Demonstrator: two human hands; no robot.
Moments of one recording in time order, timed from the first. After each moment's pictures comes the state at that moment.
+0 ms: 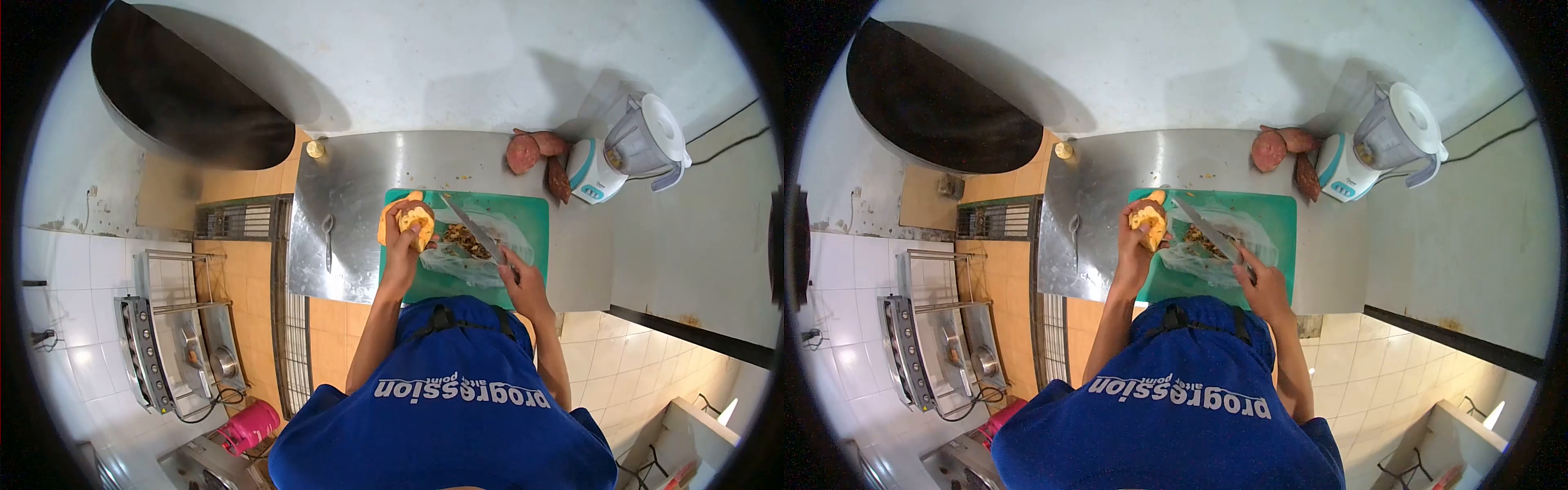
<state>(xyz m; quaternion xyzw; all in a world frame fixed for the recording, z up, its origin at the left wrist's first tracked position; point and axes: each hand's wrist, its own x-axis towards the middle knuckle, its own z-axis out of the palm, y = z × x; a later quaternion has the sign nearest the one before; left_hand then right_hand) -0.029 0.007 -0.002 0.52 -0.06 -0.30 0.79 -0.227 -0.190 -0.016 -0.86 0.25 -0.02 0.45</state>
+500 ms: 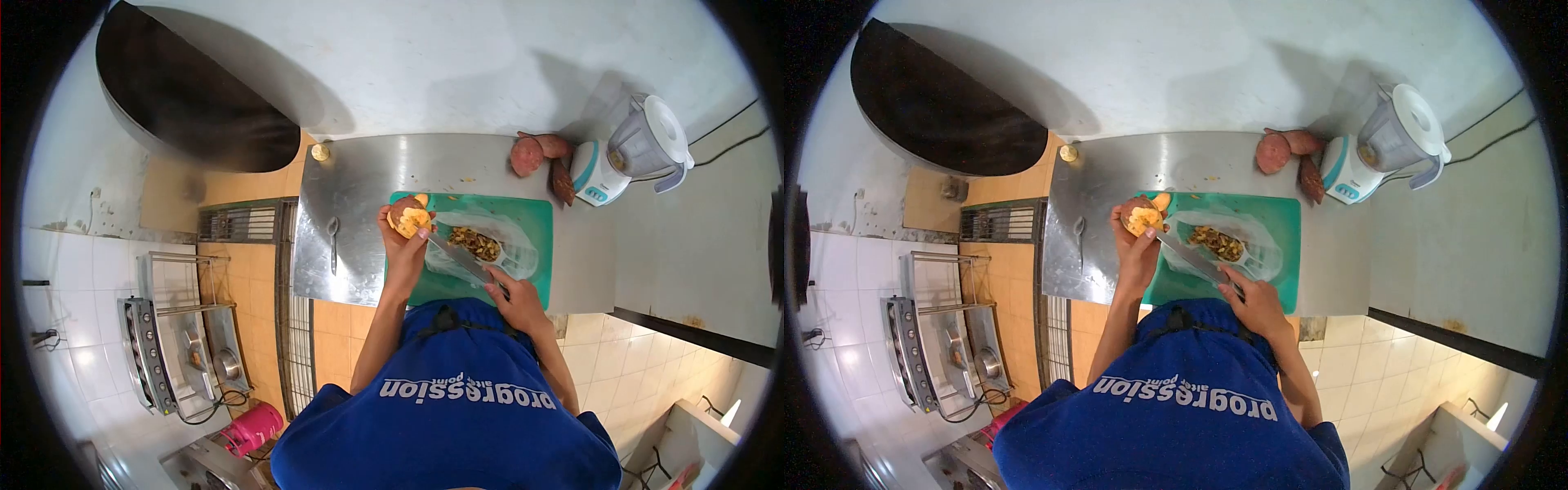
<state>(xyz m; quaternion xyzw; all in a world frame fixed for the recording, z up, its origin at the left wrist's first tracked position) -0.029 0.002 -0.005 0.43 -0.09 -0.23 0.87 -0.227 -0.164 0.008 -0.87 0.19 0.05 0.44</state>
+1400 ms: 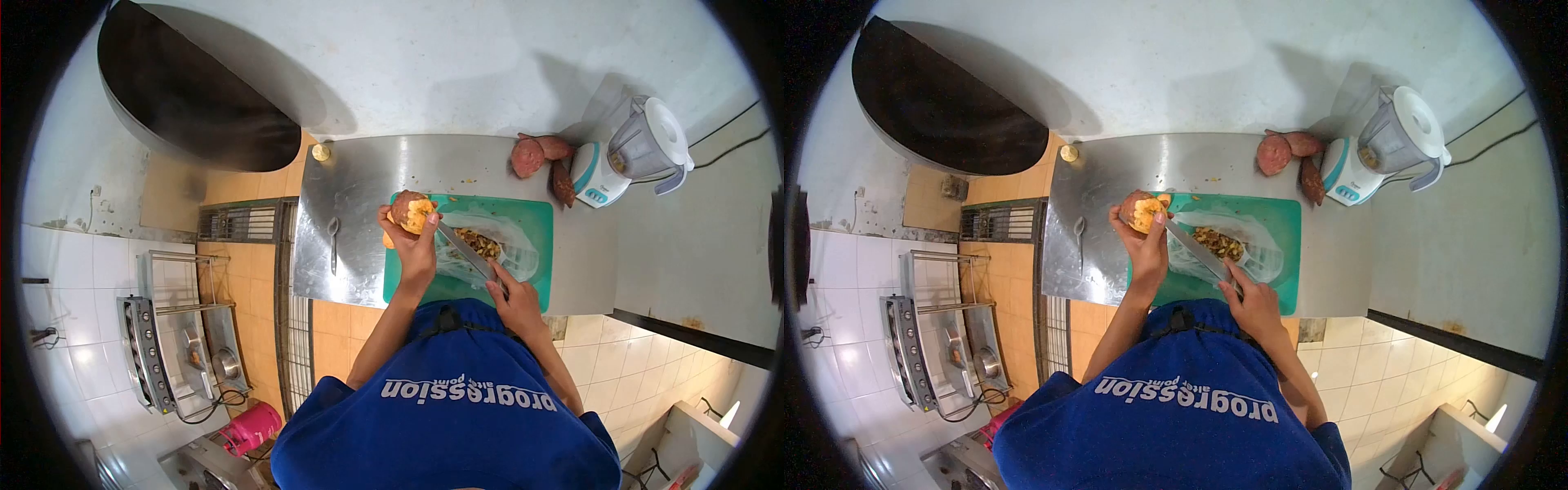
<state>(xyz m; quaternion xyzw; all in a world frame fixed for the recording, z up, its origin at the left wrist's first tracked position) -0.034 -0.030 -0.007 0.45 -0.11 -0.09 0.88 -0.225 -0.151 0.007 -0.88 0.21 -0.04 0.42</state>
